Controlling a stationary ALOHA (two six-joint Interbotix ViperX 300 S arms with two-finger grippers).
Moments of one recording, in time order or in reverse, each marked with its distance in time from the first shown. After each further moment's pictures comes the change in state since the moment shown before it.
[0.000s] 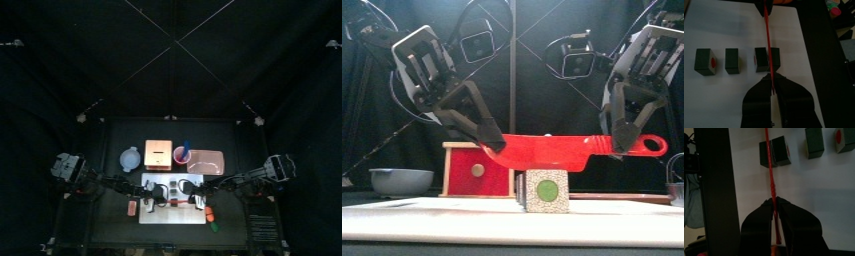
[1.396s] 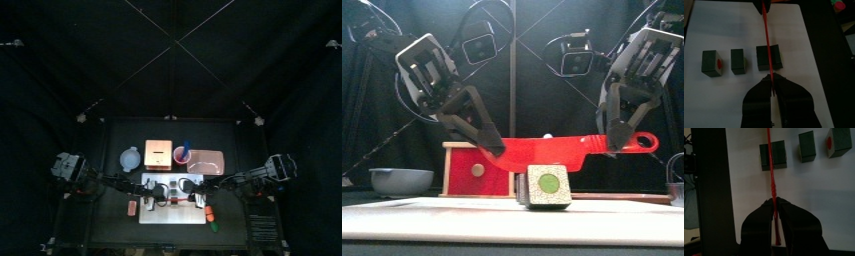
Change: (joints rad) left arm 0.051 -0.011 -0.002 0.067 0.008 0.005; right arm -0.025 -0.020 -0.002 -0.041 -0.002 0.002
